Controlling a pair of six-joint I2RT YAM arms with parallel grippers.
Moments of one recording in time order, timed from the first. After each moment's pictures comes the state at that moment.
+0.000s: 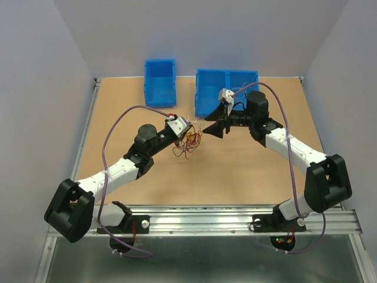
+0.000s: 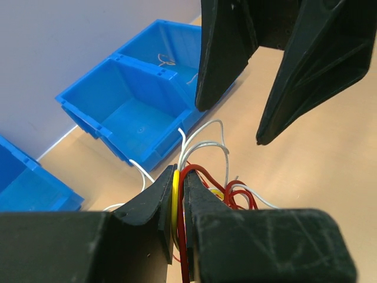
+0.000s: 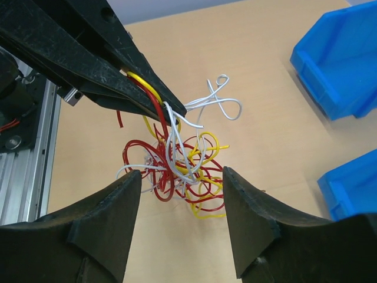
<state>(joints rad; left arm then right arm) -0.61 1.21 0.61 0.61 0.30 0.26 0.40 1.47 1.03 0.20 -0.98 -0.14</state>
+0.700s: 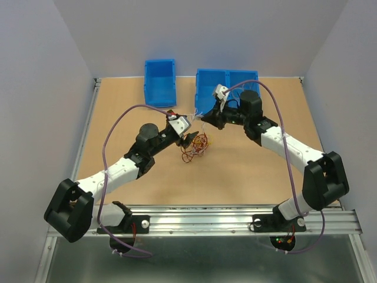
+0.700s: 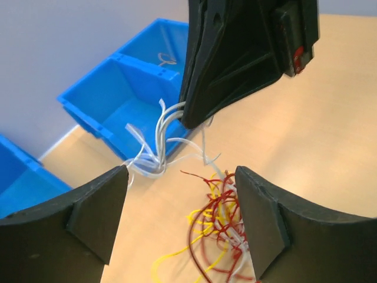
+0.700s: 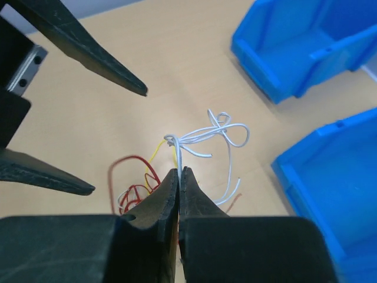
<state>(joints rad) -0.63 1.21 0.63 0.57 0.29 0.28 0.47 1.51 1.08 0.17 -0.73 -0.16</state>
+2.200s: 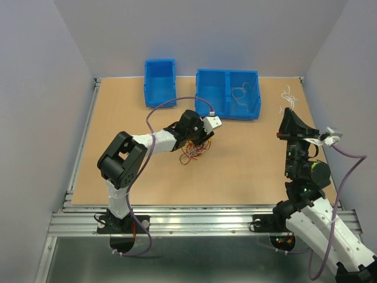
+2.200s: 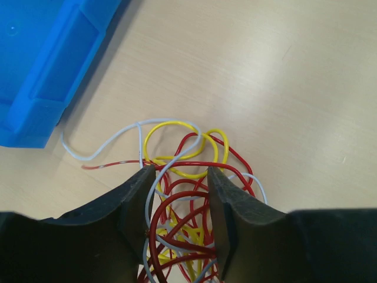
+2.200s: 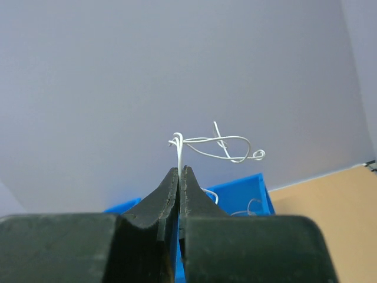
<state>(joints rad) -0.69 1.85 1.11 0.14 0.22 0.38 0.47 0.55 0.50 0.63 0.47 0.17</state>
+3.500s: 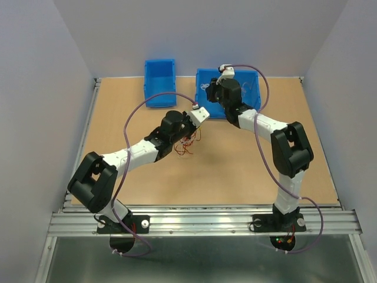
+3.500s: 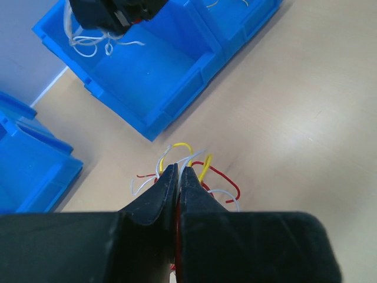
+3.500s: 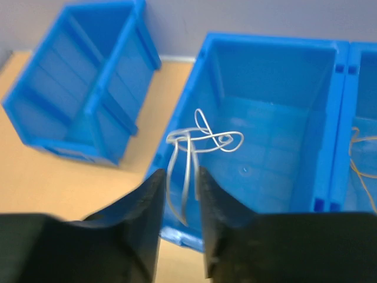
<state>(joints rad) -0.69 1.52 0.91 0.32 0.05 0.33 0.47 1.93 1.41 0.37 0.13 0.25</state>
